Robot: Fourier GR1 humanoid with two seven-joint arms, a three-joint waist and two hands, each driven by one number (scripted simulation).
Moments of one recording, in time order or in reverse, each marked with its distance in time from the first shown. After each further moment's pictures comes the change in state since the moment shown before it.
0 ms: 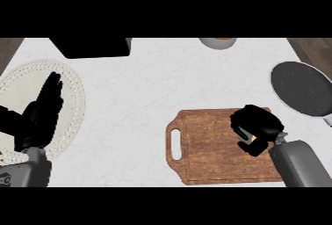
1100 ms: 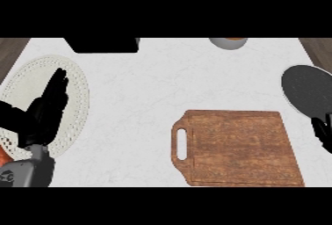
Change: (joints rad) left arm -0.023 -0.009 -0.020 -0.020 -0.003 -0.021 0.025; right arm 0.119 -0.046 -0.503 -0.827 -0.309 0.206 0.432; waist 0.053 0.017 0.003
